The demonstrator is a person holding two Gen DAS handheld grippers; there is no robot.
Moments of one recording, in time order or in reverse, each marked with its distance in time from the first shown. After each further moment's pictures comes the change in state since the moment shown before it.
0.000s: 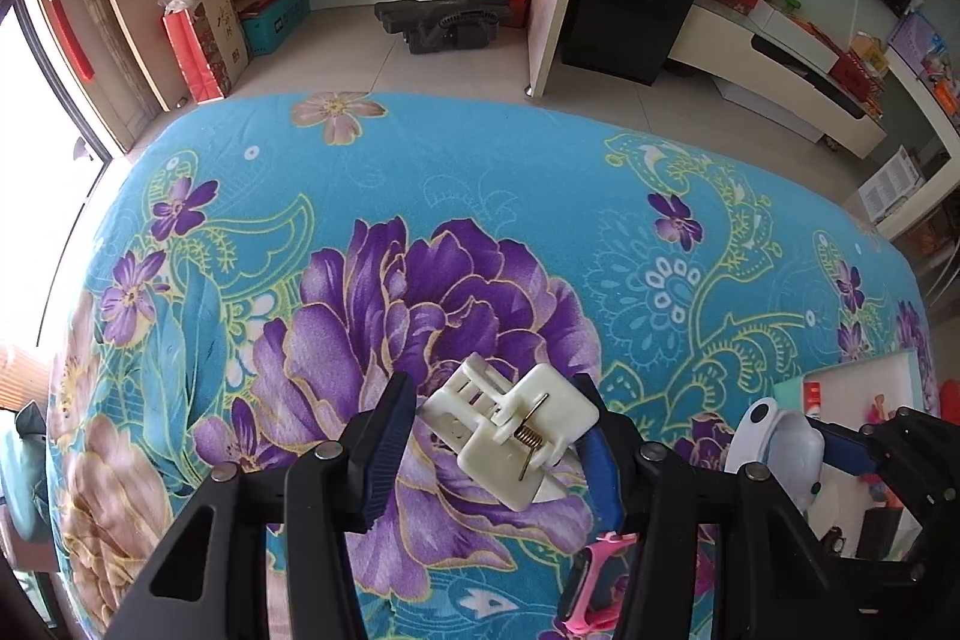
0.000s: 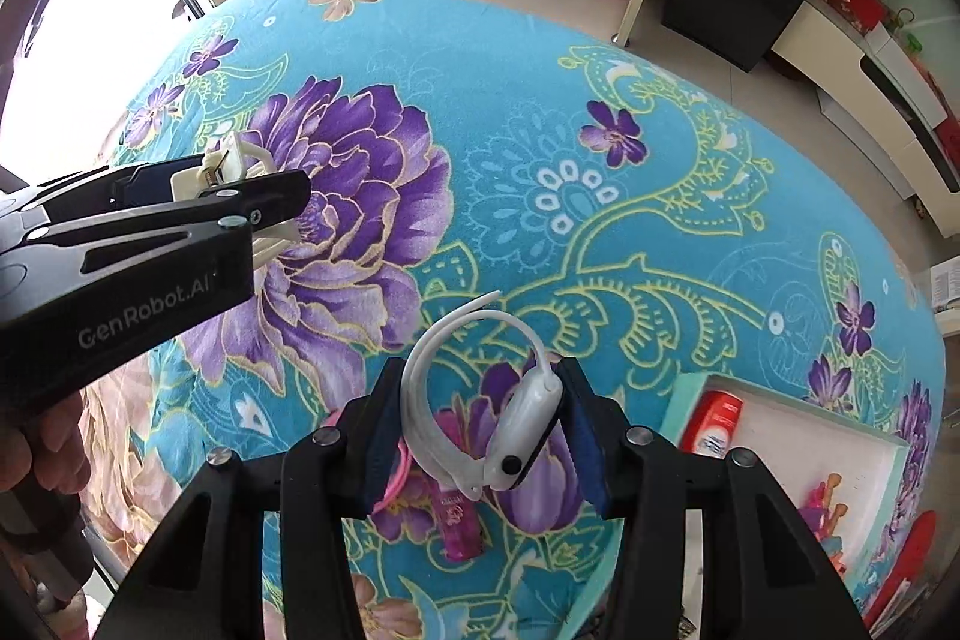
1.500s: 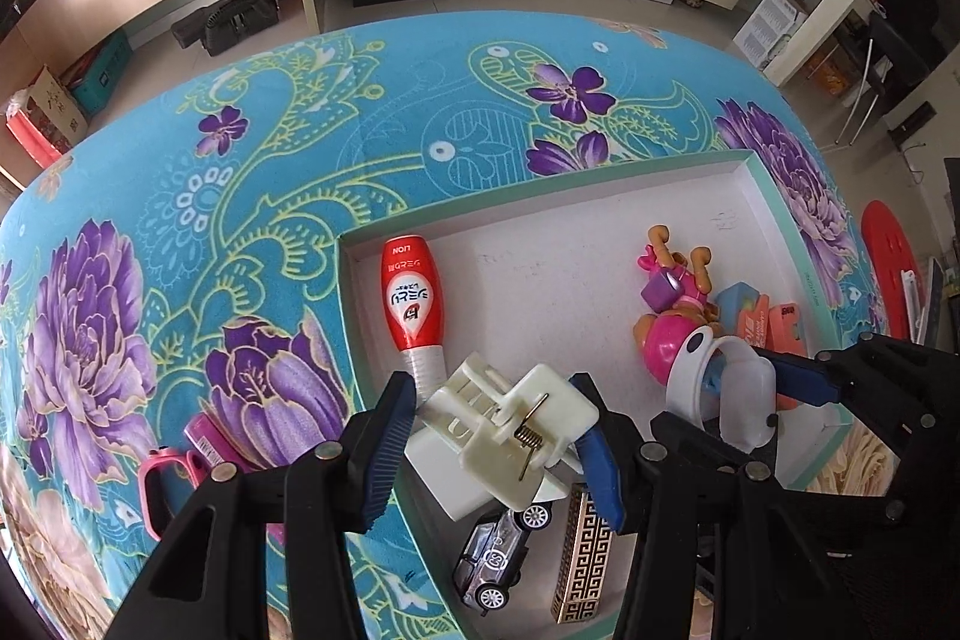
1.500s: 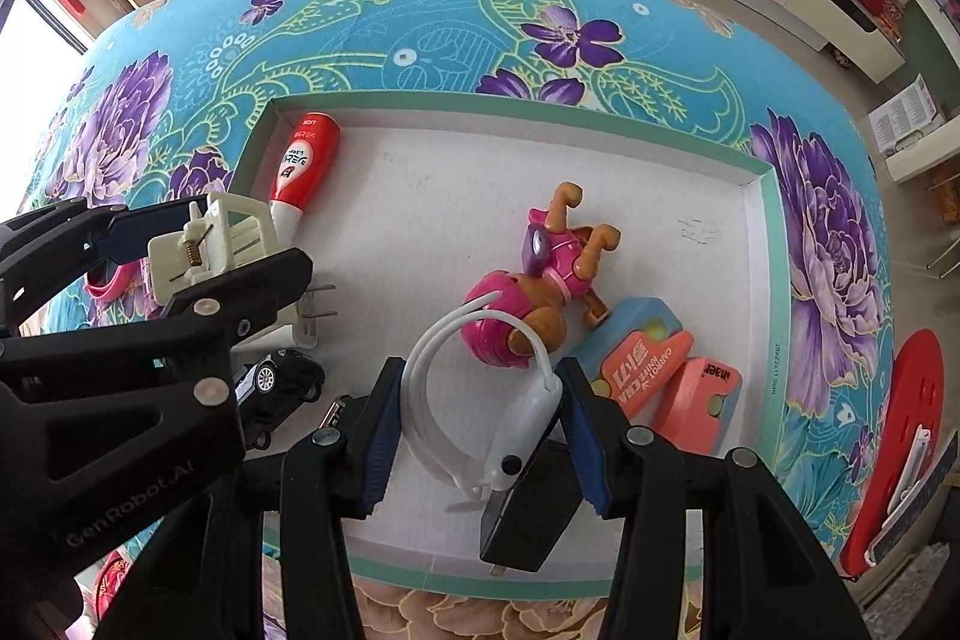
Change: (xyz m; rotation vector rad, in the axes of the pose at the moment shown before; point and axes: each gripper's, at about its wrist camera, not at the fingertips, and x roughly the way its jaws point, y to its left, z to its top) left arm 0.016 -0.244 -0.072 0.300 0.163 -0.156; right arm -0.025 -0.179 -0.148 0.248 0.089 -0.067
